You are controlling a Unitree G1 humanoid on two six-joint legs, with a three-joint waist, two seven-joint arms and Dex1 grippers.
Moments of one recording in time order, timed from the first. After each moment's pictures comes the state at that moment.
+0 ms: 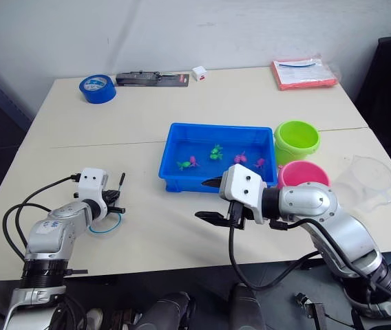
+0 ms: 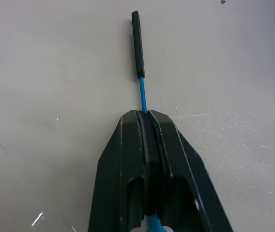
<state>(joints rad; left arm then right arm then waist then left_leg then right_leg) -0.33 0.43 0.16 0.02 -0.20 0.86 -0.14 -0.40 -0.74 0.17 -0.59 0.42 0.60 0.89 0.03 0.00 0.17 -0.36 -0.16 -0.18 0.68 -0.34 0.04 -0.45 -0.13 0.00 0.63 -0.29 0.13</state>
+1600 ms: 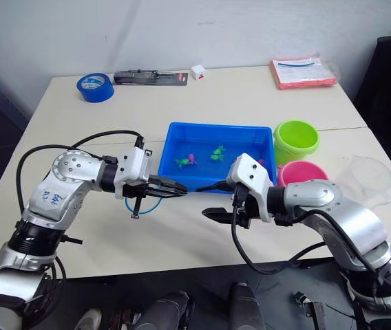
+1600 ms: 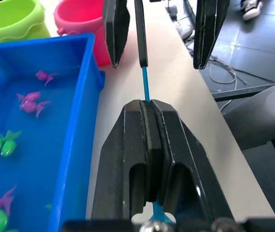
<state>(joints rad) -0.64 0.63 -0.21 -0.04 -0.33 0.24 -1.22 -0.47 -0.74 0.11 -0.59 0.62 0.94 0.81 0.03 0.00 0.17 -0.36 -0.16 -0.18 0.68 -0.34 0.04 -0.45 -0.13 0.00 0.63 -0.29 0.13</state>
